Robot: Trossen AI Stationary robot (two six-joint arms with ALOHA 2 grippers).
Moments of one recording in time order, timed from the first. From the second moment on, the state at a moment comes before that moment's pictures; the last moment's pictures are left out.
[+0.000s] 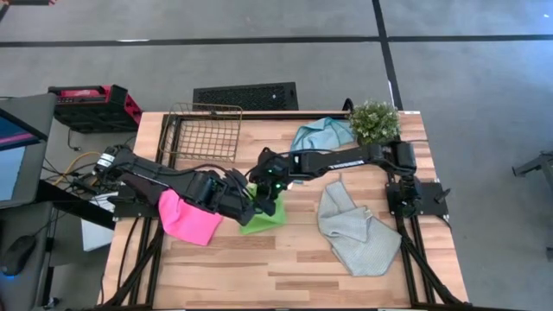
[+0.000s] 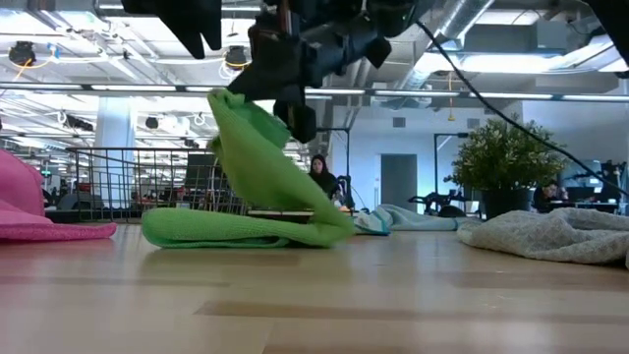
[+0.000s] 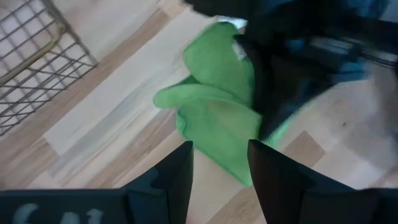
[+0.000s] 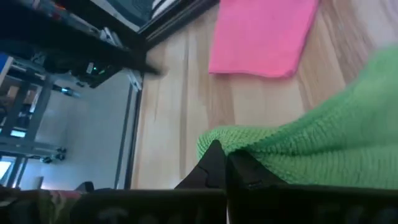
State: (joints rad) left arm -0.32 1.60 1.55 -1.30 -0.40 -1.14; right arm -0.02 2.02 1.51 -0.18 -0.53 0.43
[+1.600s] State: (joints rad) left arm -0.46 1.60 1.47 -1.37 -0.30 -1.39; right arm -0.05 1.77 1.51 -0.72 -0.49 -0.01
